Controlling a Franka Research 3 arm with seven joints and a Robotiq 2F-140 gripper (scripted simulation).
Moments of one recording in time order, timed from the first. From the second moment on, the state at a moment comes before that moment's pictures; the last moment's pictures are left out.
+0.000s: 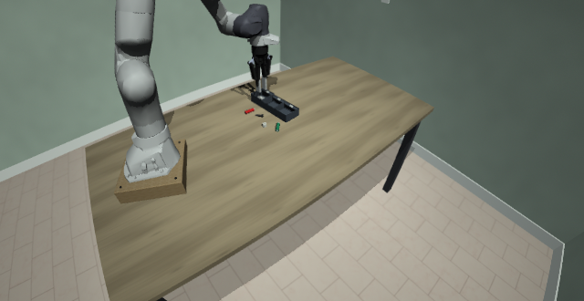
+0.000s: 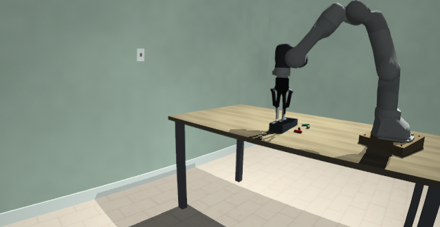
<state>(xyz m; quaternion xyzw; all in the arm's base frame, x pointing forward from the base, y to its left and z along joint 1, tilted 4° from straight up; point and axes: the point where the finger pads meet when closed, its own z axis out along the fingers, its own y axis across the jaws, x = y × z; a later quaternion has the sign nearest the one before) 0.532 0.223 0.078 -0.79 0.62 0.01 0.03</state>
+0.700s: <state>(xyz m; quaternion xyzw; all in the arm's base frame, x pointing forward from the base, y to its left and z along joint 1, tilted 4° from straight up) 0.525 0.216 0.078 -0.78 0.63 0.02 0.03</state>
